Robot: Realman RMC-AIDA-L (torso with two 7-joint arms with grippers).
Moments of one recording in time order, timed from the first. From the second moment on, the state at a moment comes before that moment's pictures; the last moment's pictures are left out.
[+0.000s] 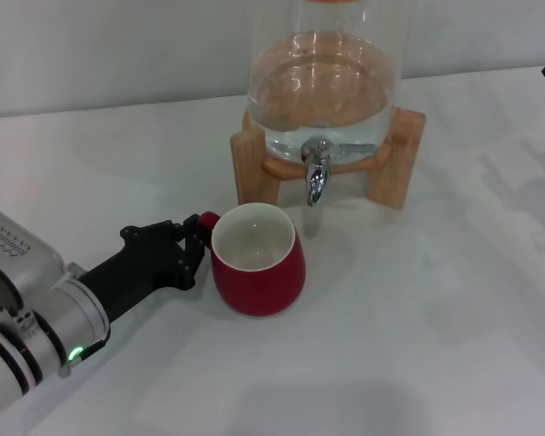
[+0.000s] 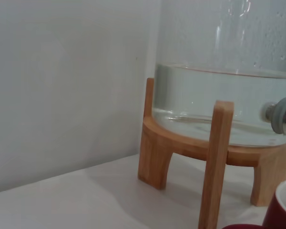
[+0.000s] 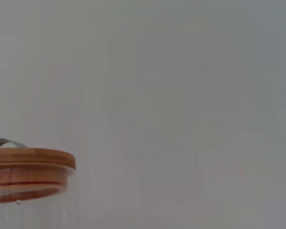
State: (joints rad) left arm -0.61 -2.08 -0.63 -0.19 2.83 0.98 -0.60; right arm 0.33 2.01 -1.08 -0.14 -0.46 -1.52 0.57
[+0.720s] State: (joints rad) left arm -0.61 -2.08 -0.60 -0.20 2.83 0.97 -0.61; right arm 0.32 2.01 -1.08 -0.13 -0.46 -1.56 0.57
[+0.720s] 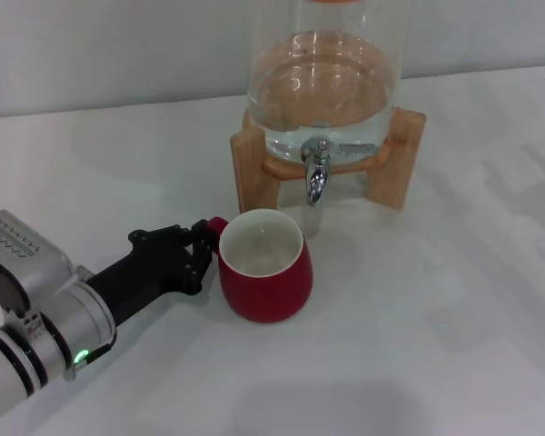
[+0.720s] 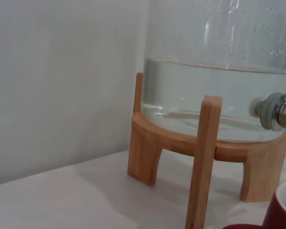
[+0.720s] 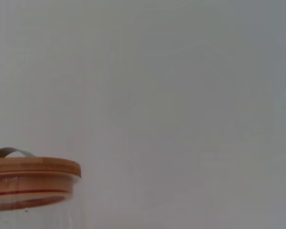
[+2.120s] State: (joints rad) left arm -0.68 -2.08 -0.57 -0.20 2.83 0.92 -0.65; right arm 0.31 2.01 -1.08 -0.11 -0.47 -1.58 0.57
